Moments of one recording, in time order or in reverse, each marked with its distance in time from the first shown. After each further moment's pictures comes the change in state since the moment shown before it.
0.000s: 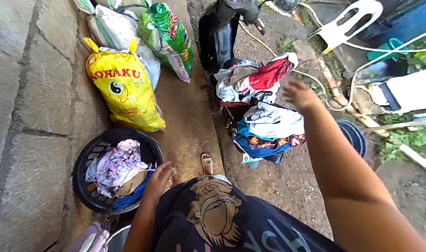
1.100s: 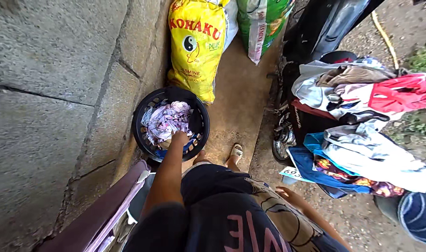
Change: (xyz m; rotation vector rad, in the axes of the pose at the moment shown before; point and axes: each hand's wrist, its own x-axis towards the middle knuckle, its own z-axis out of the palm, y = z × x) left_hand 0.137 -0.139 -0.118 0.930 -0.097 -0.450; right_hand -0.195 0.235 0.153 -0.755 -0.970 0.375
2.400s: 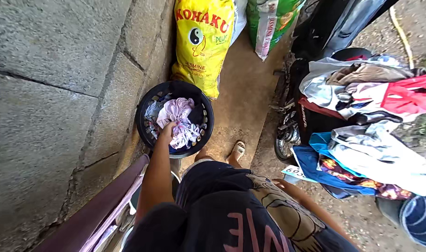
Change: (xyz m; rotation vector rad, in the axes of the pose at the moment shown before) left_hand -0.018 -0.066 -0.003 -1.495 0.265 -0.088; right_hand 0.010 -0.031 -0.007 -0.148 -0.065 -0.062
